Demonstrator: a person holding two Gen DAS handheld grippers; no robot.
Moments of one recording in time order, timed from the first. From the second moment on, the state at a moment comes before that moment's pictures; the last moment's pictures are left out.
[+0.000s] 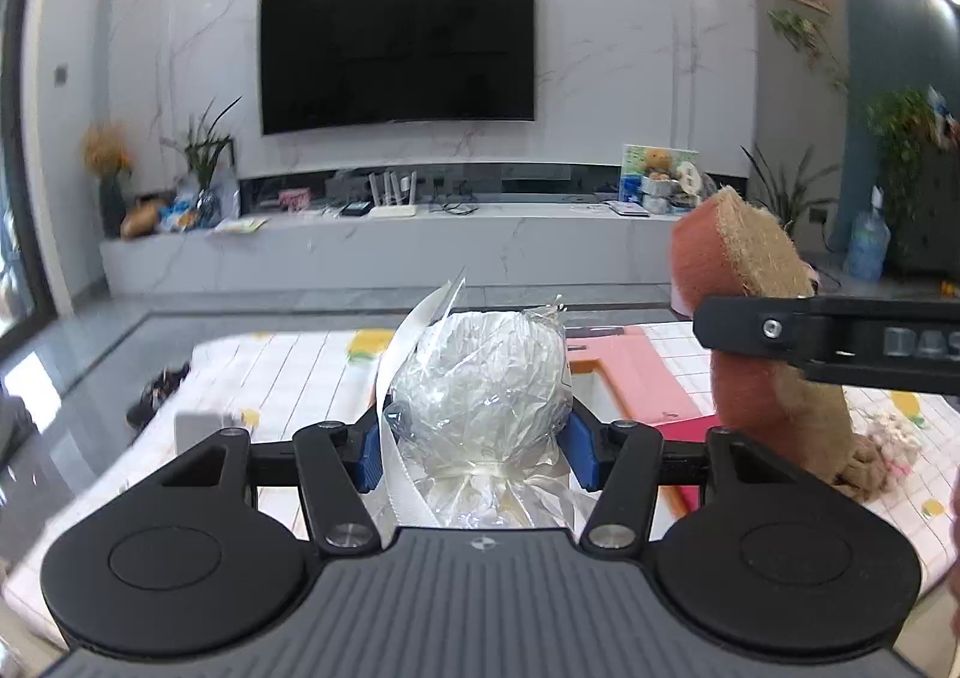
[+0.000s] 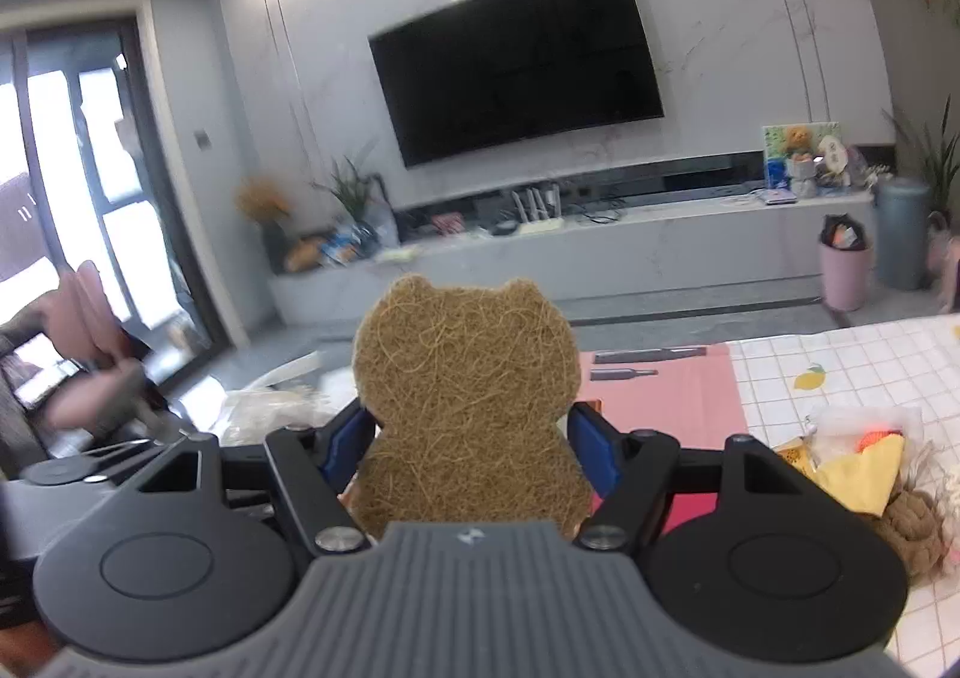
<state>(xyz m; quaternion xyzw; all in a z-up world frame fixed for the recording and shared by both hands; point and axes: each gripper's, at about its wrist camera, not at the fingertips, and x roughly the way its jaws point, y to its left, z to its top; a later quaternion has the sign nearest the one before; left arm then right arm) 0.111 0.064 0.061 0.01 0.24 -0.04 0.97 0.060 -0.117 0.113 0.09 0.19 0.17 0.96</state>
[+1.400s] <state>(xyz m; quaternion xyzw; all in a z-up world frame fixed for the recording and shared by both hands) 0.108 0.059 -0.013 0.18 0.29 0.01 0.94 0.116 -0.116 -0.009 0.16 0.30 0.20 0.92</state>
